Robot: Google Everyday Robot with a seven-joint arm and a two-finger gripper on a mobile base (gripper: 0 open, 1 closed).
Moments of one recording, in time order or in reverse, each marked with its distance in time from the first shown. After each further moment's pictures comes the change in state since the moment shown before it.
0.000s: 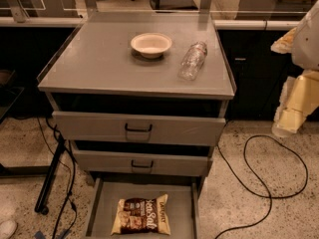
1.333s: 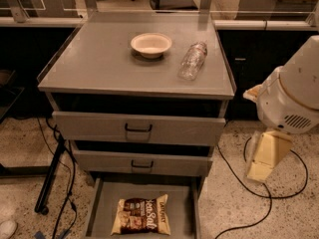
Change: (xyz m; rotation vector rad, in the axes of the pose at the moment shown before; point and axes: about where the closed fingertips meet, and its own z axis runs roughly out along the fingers) arm -0.010 0.066 0.073 -0.086 -0.016 -0.015
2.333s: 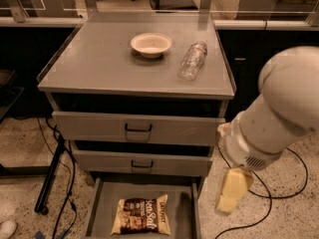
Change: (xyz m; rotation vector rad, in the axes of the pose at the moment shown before) arm -0.014 0.040 0.081 -0.076 -0.019 -0.007
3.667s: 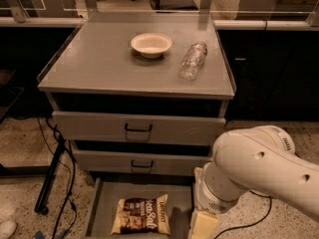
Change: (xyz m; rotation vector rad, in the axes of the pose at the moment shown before) arm -0.005 0.055 0.138 -0.101 -0.010 0.014
